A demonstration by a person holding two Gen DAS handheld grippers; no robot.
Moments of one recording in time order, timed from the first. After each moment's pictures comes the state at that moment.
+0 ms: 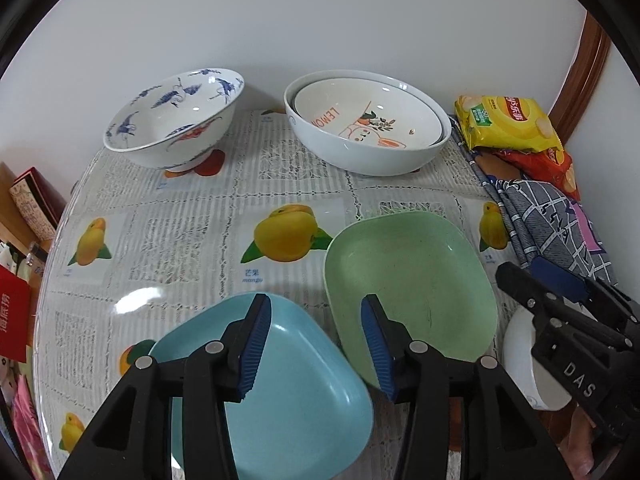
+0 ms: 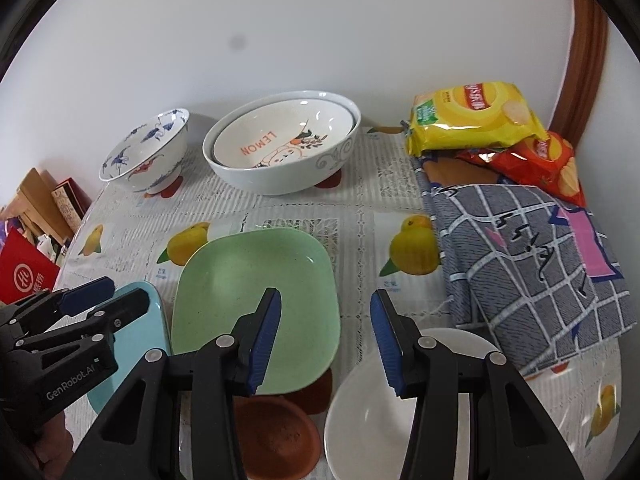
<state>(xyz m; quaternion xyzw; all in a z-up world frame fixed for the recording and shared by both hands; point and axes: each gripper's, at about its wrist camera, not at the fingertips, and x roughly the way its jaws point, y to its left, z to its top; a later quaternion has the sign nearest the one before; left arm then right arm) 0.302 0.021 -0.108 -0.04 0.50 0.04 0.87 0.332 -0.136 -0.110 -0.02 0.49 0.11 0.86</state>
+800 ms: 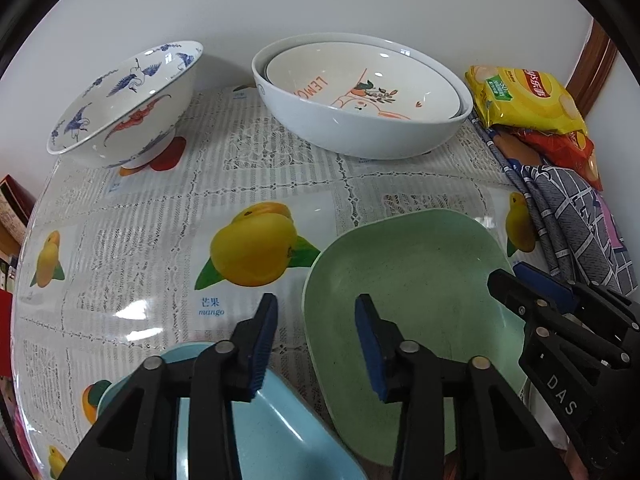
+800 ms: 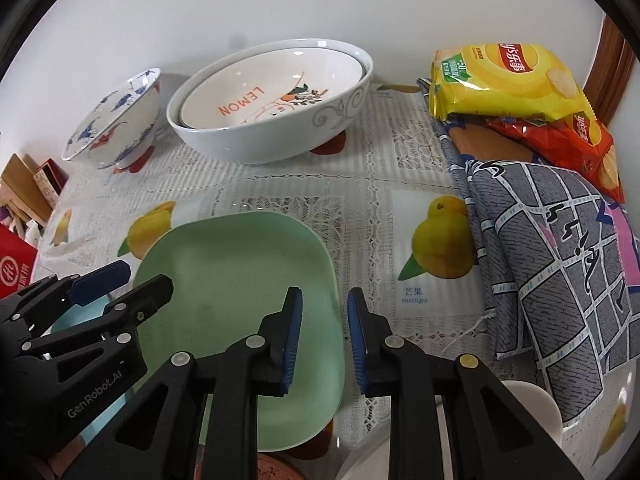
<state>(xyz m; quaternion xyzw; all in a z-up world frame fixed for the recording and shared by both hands) 0.349 0.011 -0.155 -0.04 0.53 0.02 0.85 0.371 -0.120 -0.159 -0.04 0.54 0.09 0.84</state>
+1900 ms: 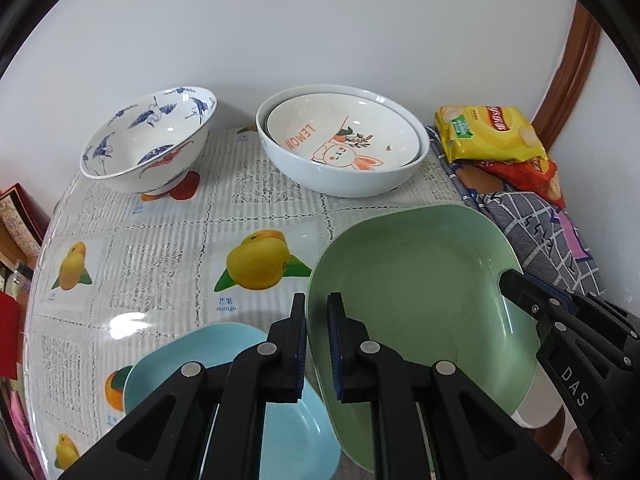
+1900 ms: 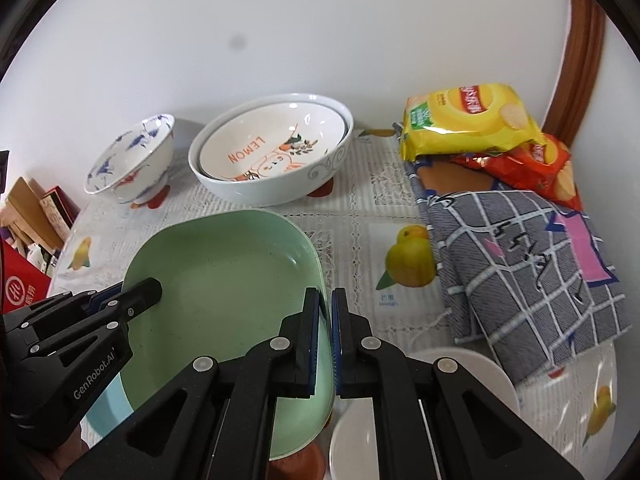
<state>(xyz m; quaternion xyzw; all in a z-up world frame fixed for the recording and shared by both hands) 0.309 0.008 -0.094 -0.04 0.48 0.00 0.88 0.332 -0.135 -0.096 -0.02 0.49 0.08 0.87</state>
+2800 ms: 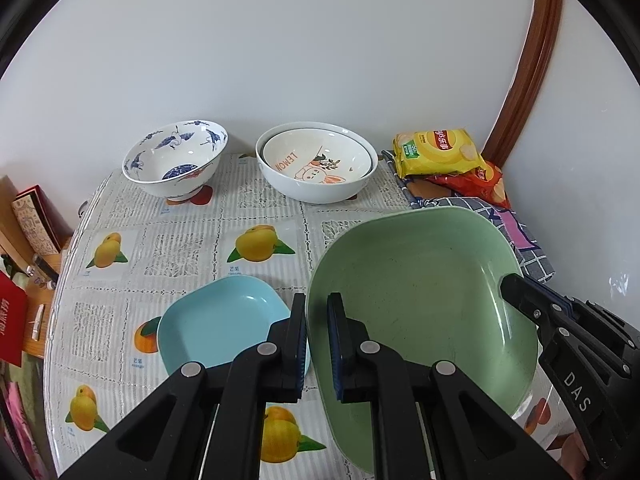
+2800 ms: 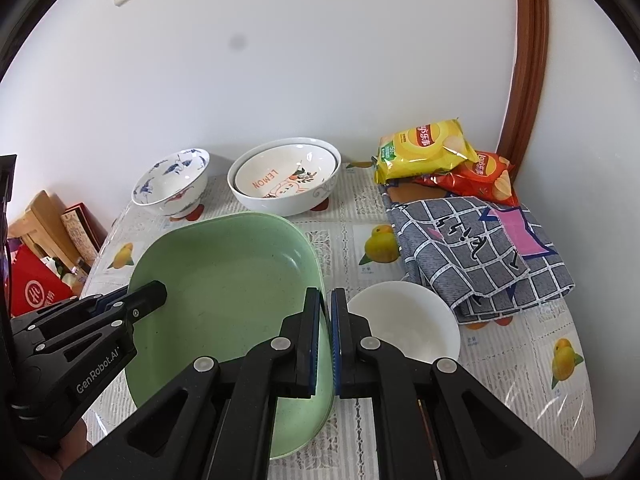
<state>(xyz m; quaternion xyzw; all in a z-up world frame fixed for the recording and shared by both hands) 0.220 -0.001 -0.028 -0.06 0.44 -0.01 0.90 0.231 -0.148 -0.016 0.00 0.43 0.07 0.90</state>
